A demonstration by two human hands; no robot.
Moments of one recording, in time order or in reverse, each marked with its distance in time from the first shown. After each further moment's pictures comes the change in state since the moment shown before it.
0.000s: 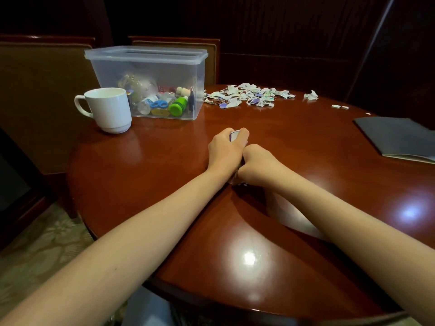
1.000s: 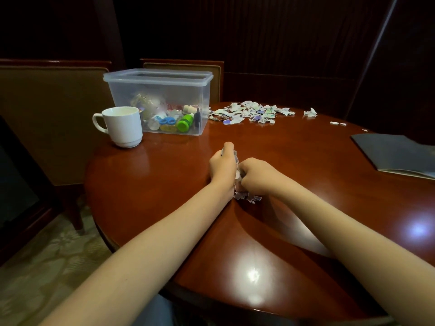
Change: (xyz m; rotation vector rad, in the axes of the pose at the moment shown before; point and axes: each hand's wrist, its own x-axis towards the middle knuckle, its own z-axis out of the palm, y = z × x) left_hand -0.012 0.014 -0.003 -0.570 0.120 -0.446; right_hand 0.002 -0.003 -0.004 -0.205 -0.050 0.002
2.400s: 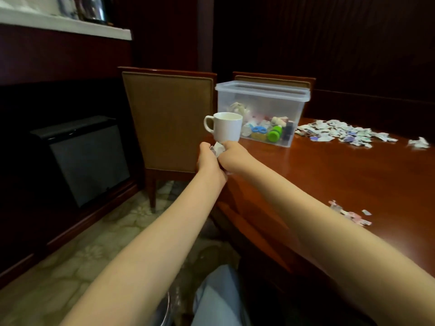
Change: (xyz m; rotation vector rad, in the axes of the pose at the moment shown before) left_hand 0.010 0.080 -0.189 -0.591 0.226 -0.066; right_hand 0.036 -0.213 0.052 0.437 0.024 -0.276
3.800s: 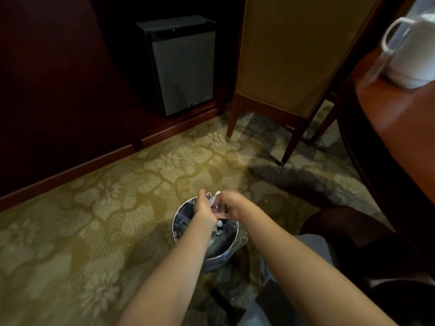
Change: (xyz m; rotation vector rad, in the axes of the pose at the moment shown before) left_hand 0.063 -0.036 -0.360 -0.121 0.733 -0.197; right_hand -0.013 0.044 0.328 0.389 -0.734 0.703
